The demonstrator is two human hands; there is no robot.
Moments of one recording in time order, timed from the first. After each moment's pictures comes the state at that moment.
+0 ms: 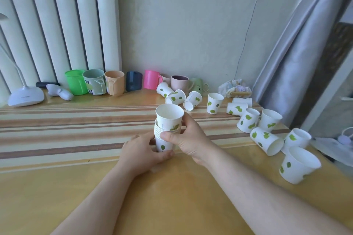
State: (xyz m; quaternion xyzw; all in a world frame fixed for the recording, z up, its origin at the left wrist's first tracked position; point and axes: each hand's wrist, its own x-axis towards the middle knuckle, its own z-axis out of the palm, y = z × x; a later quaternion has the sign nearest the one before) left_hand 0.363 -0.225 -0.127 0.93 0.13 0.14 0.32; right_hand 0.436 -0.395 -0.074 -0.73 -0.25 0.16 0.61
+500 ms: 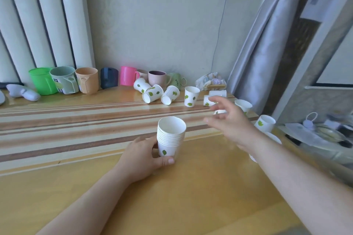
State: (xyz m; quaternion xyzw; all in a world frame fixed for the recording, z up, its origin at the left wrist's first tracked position) left_hand 0.363 -0.279 -0.129 0.95 -0.02 0.10 0.30; right_hand 0.453 -0.547 -0.026 -0.83 -0.20 -0.01 0.53
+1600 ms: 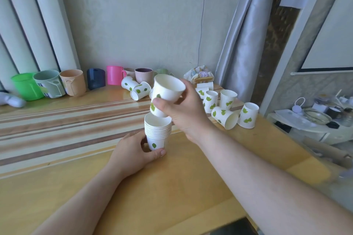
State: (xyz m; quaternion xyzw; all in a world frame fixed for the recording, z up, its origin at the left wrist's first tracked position) left_hand 0.362 -0.294 -0.134 0.94 0.00 0.14 0.32; right_hand 0.421 -0.475 -0.028 -0.69 -0.23 -0.06 0.69
